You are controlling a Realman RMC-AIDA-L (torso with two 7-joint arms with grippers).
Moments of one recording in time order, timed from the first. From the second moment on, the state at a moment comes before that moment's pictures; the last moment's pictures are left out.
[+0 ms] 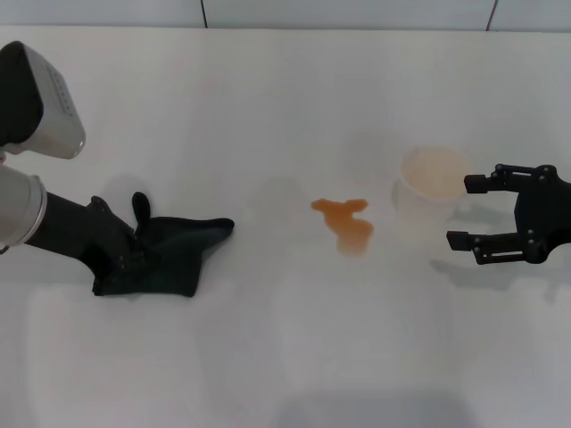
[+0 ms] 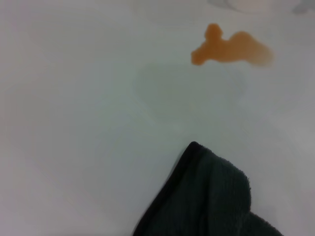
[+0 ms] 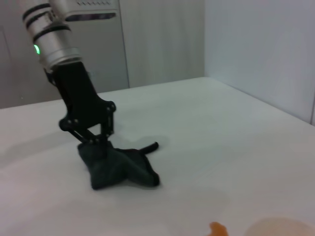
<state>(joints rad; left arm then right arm) -0.55 -2.08 1.07 1.09 2.51 1.52 -1.79 0.29 2.01 -1.05 -1.01 -1.80 -1.48 1.40</state>
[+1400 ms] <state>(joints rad) -0.88 -2.08 1.06 0.67 2.35 1.20 -1.68 0.38 2.01 -1.07 -1.05 -1.83 -1.59 1.44</state>
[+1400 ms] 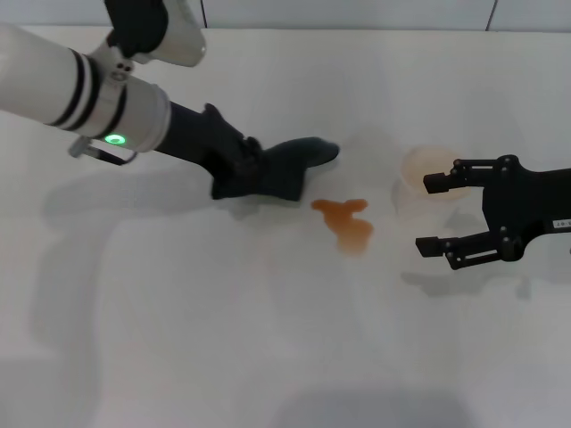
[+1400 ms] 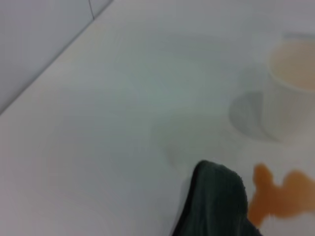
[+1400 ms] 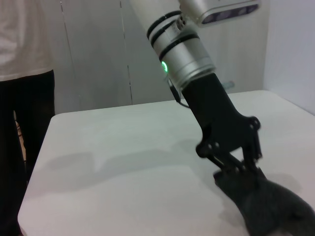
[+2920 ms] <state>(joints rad) -0.86 -2.08 1.55 0.45 1.80 1.09 -1.64 0.40 2.01 -1.12 -1.02 -1.83 -1.57 1.44</state>
